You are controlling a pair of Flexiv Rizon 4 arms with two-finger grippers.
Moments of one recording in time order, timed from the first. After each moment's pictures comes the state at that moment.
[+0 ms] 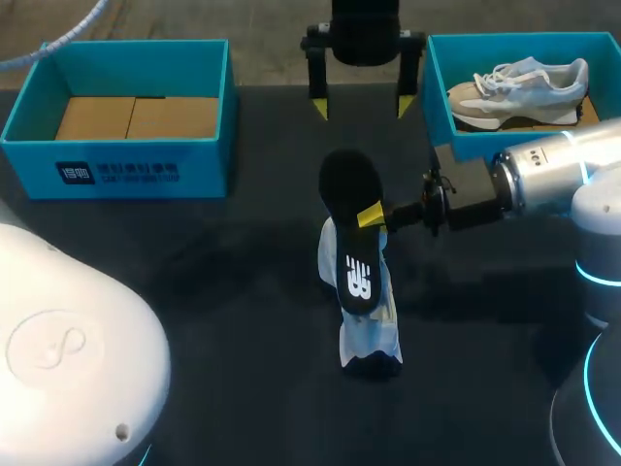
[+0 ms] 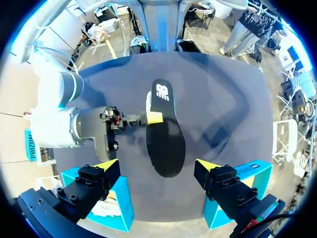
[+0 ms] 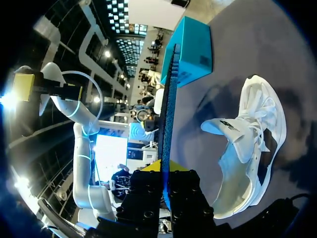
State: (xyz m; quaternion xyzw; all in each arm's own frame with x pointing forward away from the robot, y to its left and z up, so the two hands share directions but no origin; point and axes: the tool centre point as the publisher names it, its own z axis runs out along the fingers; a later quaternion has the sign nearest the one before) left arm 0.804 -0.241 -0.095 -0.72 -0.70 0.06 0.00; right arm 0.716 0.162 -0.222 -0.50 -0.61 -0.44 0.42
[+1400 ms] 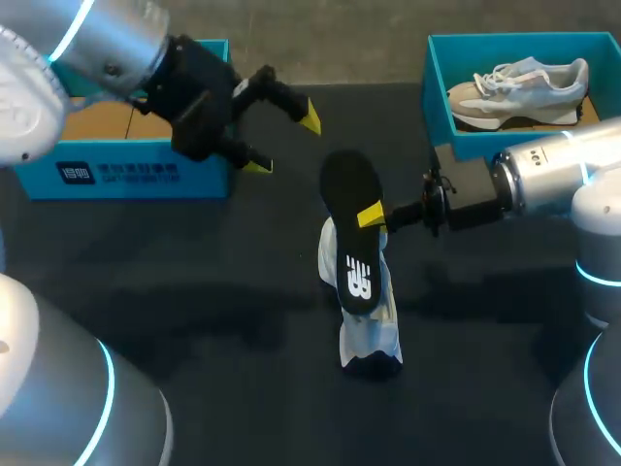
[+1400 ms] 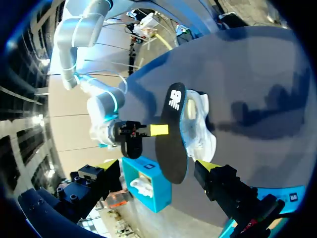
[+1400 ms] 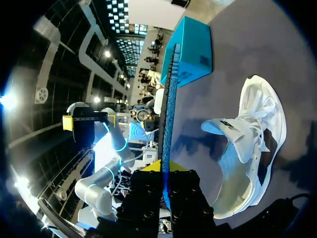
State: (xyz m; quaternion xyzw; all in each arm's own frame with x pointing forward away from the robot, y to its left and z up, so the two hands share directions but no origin) left arm 0.759 -0.153 -0.109 -0.65 -0.64 0.27 -0.31; right arm 0.716 0.162 -0.222 -0.50 -0.61 -0.44 0.42
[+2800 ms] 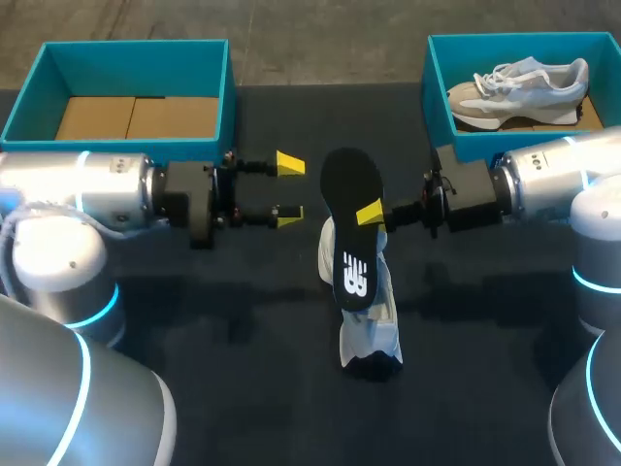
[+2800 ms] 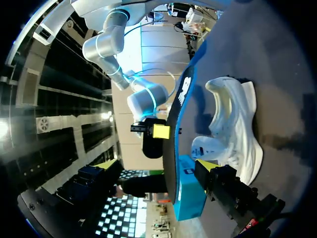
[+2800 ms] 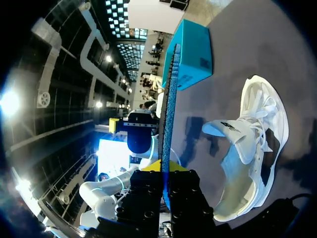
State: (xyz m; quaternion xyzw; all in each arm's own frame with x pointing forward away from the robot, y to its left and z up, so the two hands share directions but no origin) left arm 0.765 -0.165 -0.195 -0.50 -0.51 0.48 -0.50; right arm 0.718 0.165 -0.221 -0.51 -0.59 -0.46 0.43
